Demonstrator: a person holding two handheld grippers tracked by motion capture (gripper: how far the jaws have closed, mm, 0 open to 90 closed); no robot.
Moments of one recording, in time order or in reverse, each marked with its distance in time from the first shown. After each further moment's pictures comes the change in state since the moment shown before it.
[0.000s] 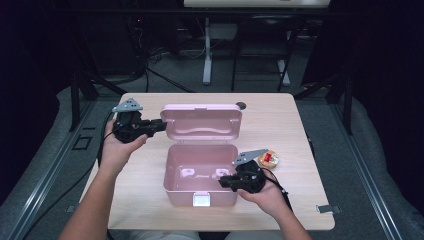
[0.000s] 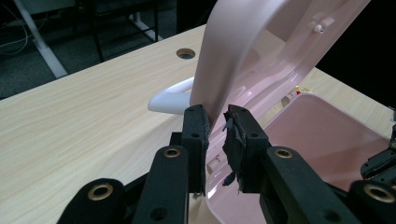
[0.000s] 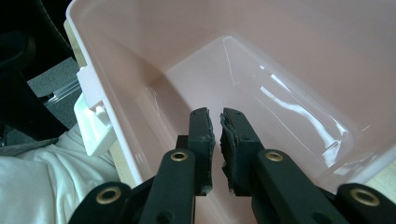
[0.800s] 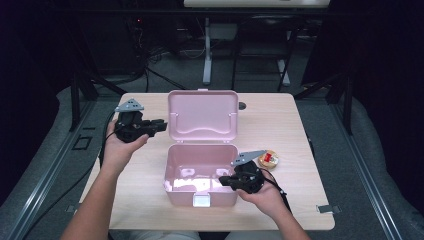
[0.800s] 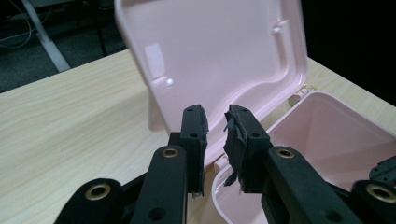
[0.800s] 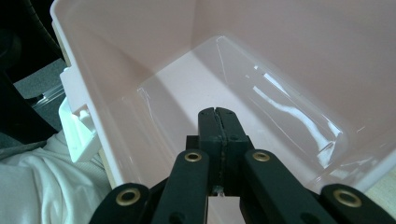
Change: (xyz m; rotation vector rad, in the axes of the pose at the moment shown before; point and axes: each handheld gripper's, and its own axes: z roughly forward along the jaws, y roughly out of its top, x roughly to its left) left arm 0.004 -0.005 0.007 0.012 0.016 -0.020; right arm -0.001 -0.001 0.005 -0.003 -0.025 0.001
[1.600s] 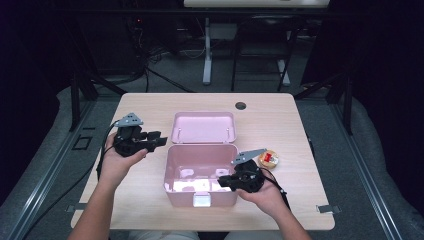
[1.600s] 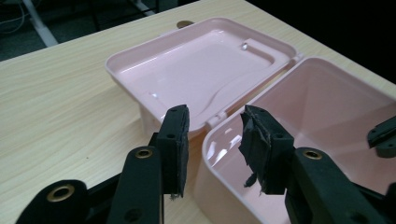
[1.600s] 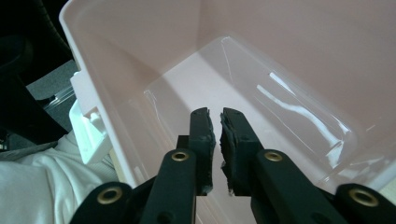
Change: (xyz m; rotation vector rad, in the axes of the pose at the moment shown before) left arm -0.006 -0.035 -0.003 0.037 0.004 -0.002; right arm -0.001 0.002 -0.001 0.001 0.032 0.013
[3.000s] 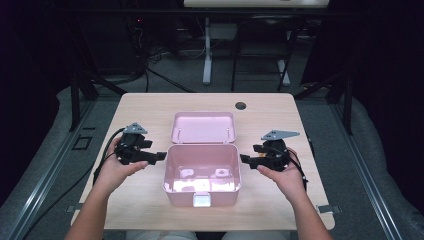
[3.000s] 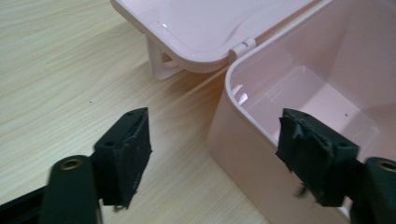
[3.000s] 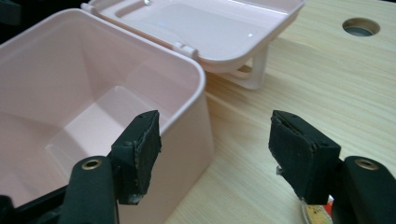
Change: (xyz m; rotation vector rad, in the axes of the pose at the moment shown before) left arm 0.004 -0.021 0.014 0.185 0.037 -0.020; right arm -0.062 0.007 -0.050 -0.159 -0.276 0.118
